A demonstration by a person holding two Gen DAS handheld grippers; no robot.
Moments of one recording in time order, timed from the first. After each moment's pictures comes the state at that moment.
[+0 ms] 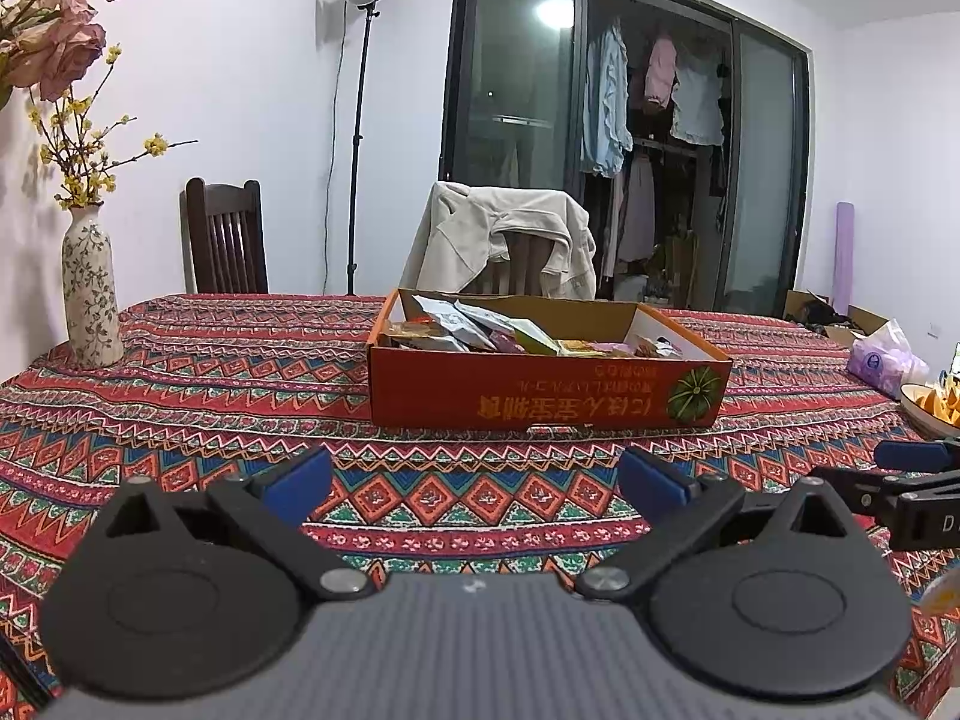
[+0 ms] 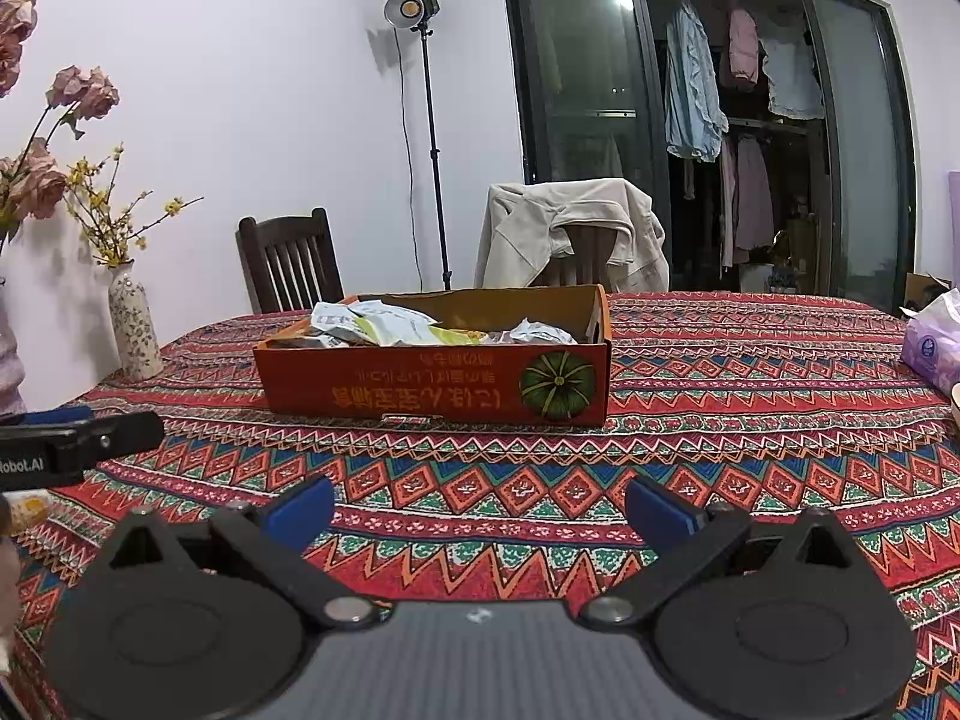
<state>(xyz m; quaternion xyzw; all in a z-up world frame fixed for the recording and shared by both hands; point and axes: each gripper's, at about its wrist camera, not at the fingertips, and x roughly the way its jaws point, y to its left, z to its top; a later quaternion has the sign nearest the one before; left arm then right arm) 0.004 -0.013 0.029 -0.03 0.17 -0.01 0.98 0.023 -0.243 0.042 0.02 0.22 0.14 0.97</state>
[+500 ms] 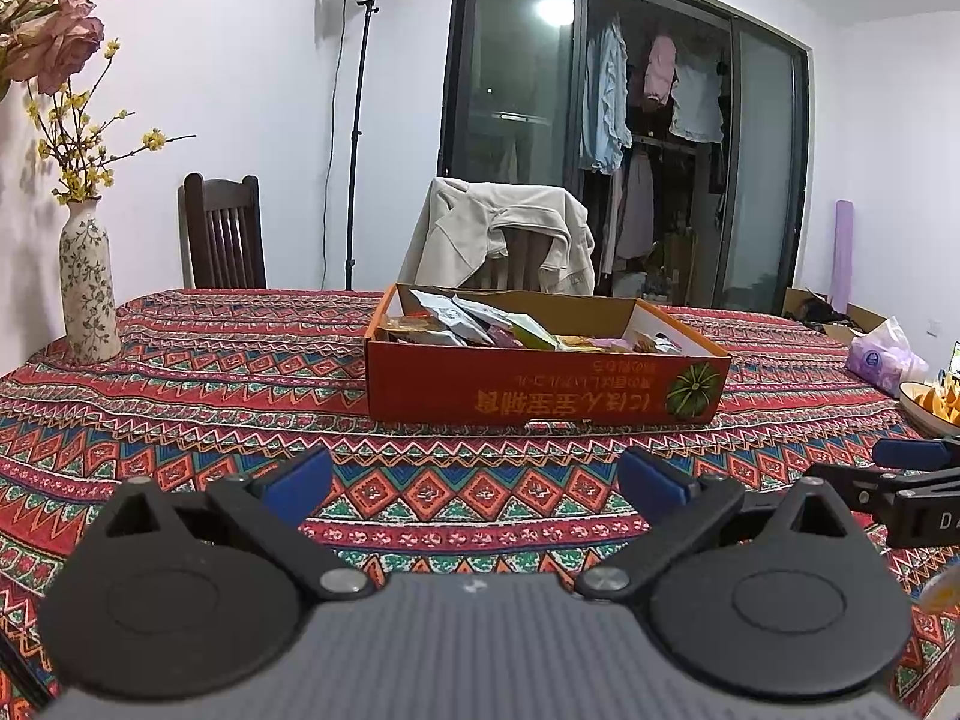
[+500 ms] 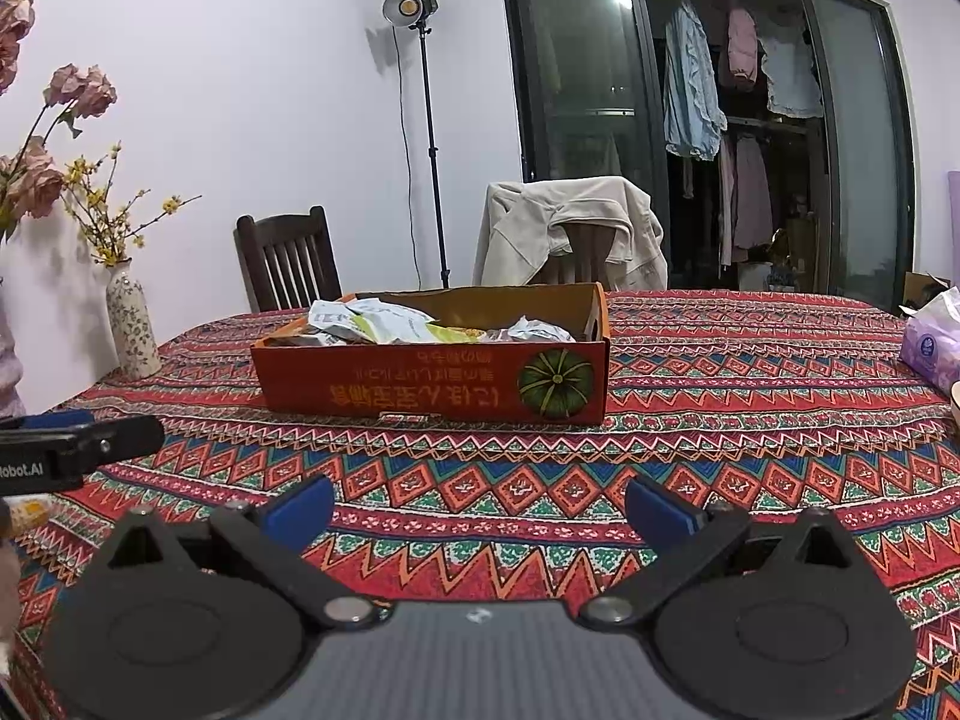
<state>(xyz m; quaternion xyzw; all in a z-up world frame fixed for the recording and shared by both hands) 0.006 -0.014 0.027 -0.03 0.17 -0.02 0.98 0.023 -0.243 0.042 0.02 0.22 0.14 0.97</state>
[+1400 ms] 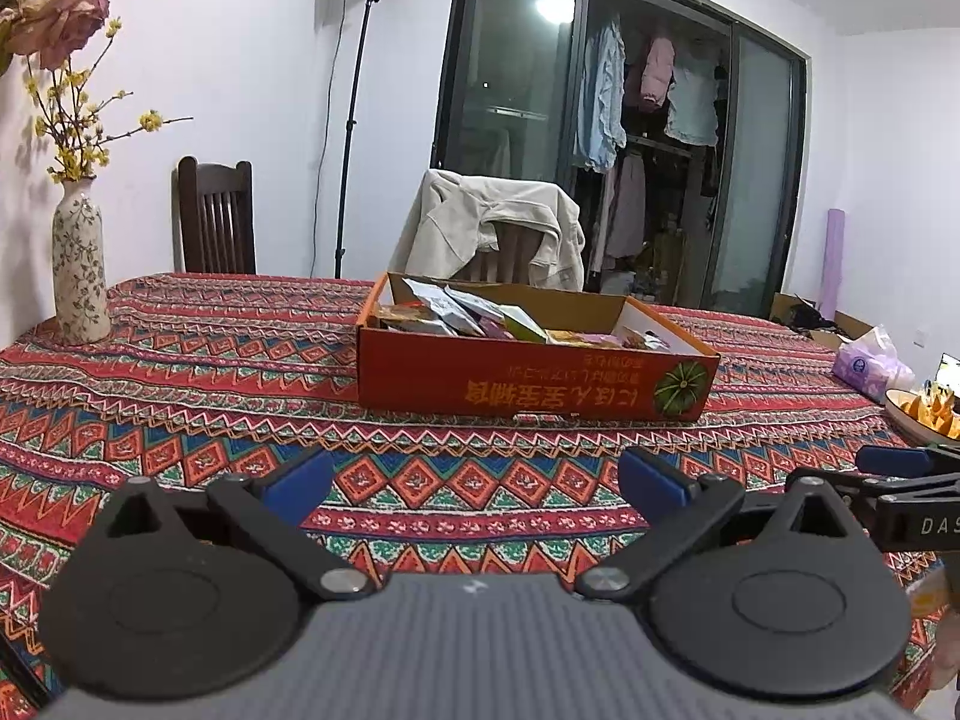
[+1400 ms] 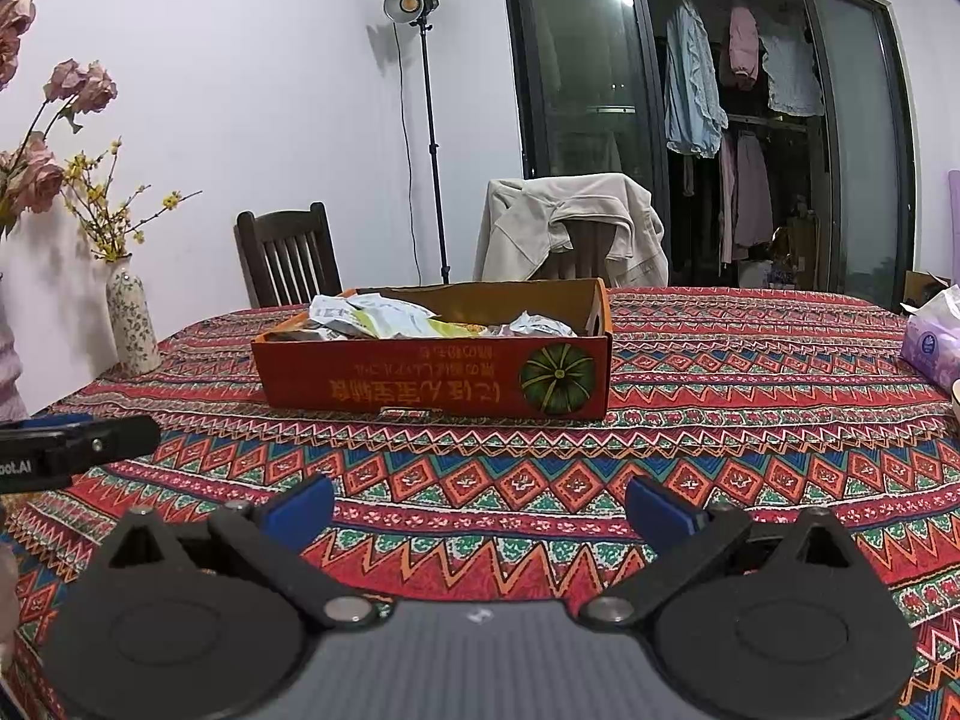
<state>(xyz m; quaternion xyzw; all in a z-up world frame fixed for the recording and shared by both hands) 0.004 -0.010 0.022 -0.05 0.18 -0.03 0.98 0.023 -0.242 0.041 0.02 0.22 0.14 0.97</state>
